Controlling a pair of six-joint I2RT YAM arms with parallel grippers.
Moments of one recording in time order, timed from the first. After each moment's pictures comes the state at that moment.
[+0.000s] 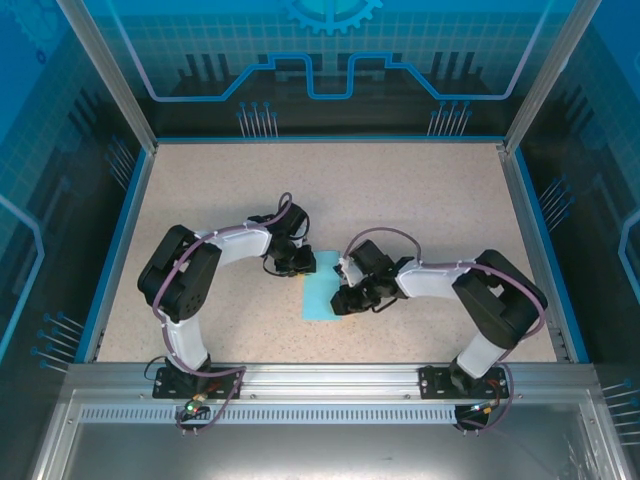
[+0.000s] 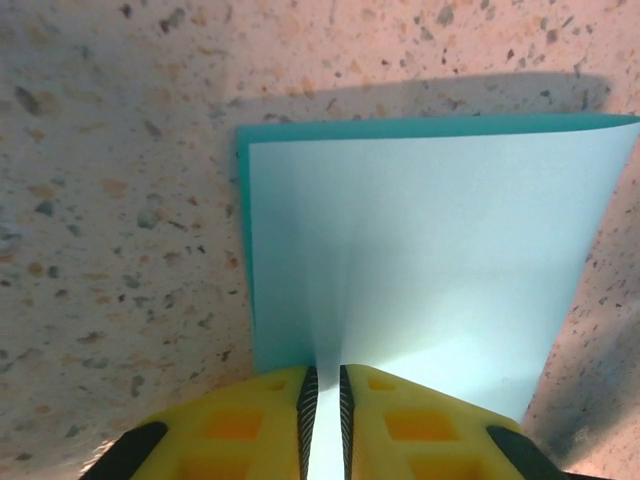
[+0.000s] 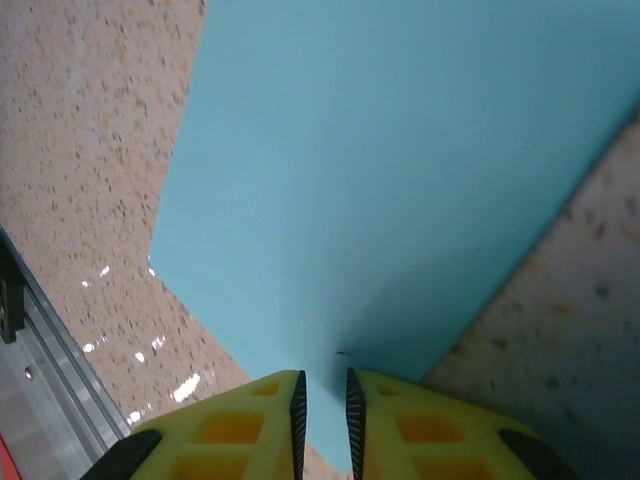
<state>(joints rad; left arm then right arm) -0.49 1.85 1.08 -0.51 0.33 -0.63 0.73 1.64 0.71 -0.22 -0.53 0.48</state>
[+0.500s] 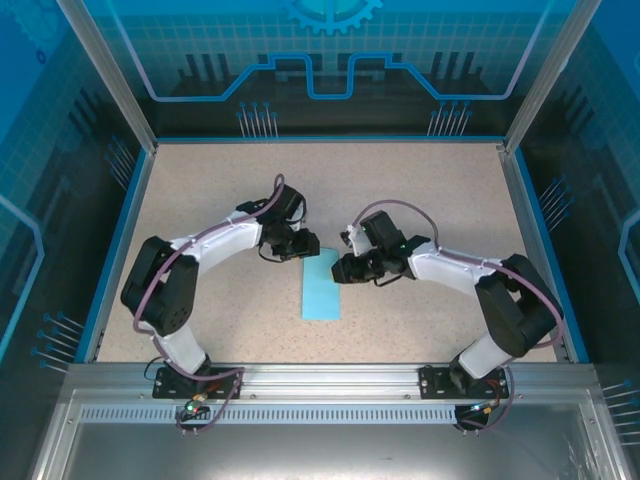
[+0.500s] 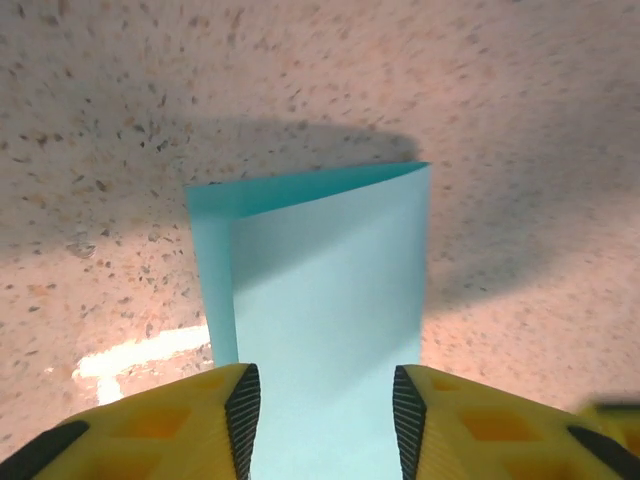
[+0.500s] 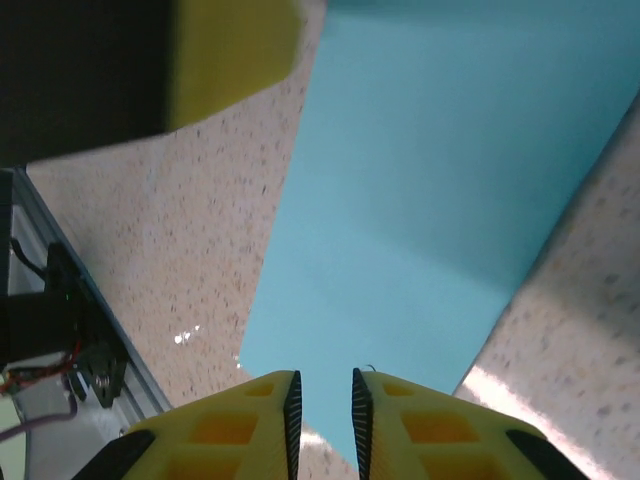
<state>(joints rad) -0.49 1.71 1.19 -0.64 0.29 -0.59 0.59 1.59 0.87 -0.27 -0.56 0.47</state>
